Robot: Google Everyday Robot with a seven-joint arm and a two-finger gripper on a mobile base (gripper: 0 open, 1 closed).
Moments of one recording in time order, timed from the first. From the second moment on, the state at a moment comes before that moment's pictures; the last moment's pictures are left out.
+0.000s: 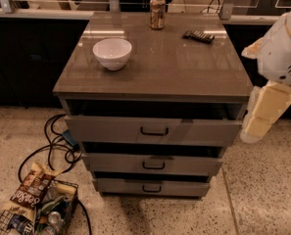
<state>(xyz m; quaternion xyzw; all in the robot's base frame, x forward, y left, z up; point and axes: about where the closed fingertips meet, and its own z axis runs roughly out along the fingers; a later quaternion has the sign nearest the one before) 0.441 -0.199 0.951 -0.61 0.77 -0.03 0.17</state>
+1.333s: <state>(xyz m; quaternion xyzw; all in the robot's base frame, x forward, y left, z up) 0.429 -0.143 0.779 -0.58 0.80 0.01 0.19</state>
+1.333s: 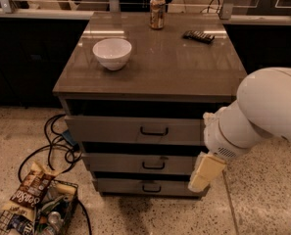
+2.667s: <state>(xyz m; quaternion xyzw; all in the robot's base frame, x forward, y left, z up) 0.470 -0.077 0.664 -0.59 0.80 0.04 0.10</state>
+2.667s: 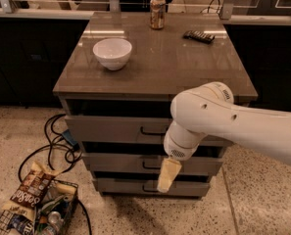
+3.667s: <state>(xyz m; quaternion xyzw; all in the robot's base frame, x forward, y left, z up) 0.461 -0.008 0.554 -0.63 0.77 0.10 0.06</state>
